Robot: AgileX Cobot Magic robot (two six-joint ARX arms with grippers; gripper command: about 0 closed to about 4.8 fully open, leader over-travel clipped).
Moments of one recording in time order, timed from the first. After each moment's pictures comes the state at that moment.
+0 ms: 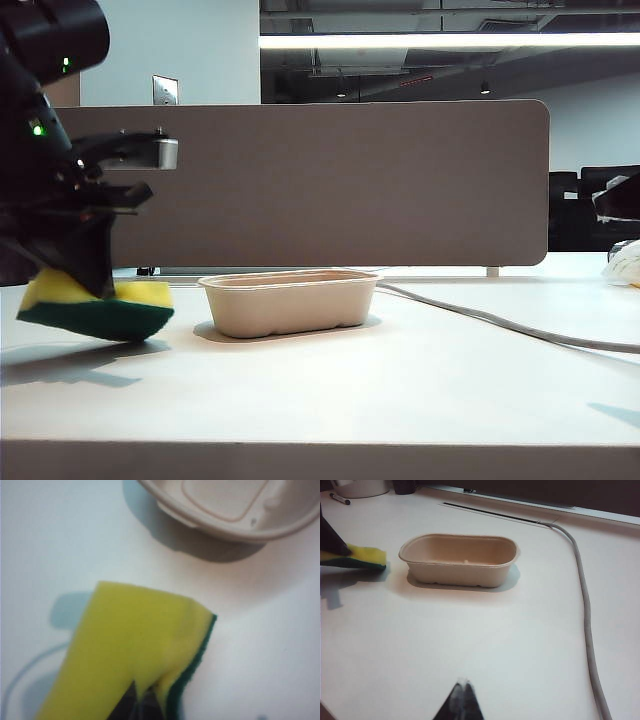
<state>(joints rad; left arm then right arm) -0.39 1.36 0.77 -0.35 -0.02 0.08 0.66 0.15 0.00 -0.02 0.05 0.05</state>
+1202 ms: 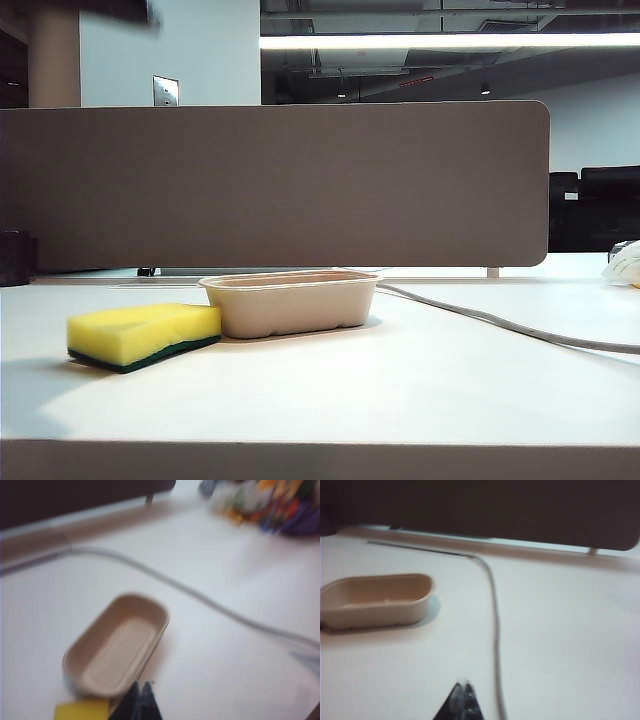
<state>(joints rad) -0.58 0.80 0.78 -0.27 0.09 -0.06 0.40 0.03 0.00 -0.02 0.05 0.05</state>
